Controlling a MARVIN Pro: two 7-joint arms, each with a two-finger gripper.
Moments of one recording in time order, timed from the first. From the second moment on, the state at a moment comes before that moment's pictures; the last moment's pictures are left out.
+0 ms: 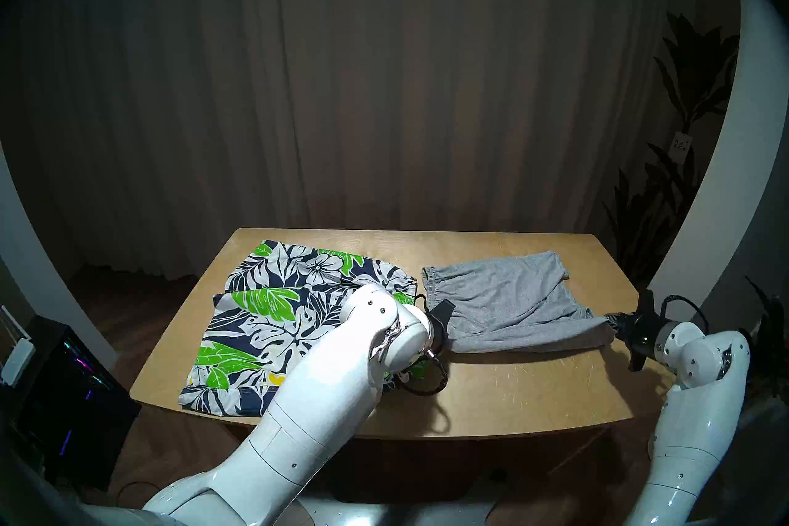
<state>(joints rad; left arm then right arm) 1.32 -1.46 -0.95 -1.69 -1.80 0.18 1.14 -1.61 -1.54 2.30 -1.89 1.94 0.65 -1.03</state>
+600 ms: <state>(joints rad) 1.22 -1.51 -0.96 -1.63 -1.76 0.16 1.14 -1.52 -1.50 2.27 -1.79 1.89 0.62 -0.98</state>
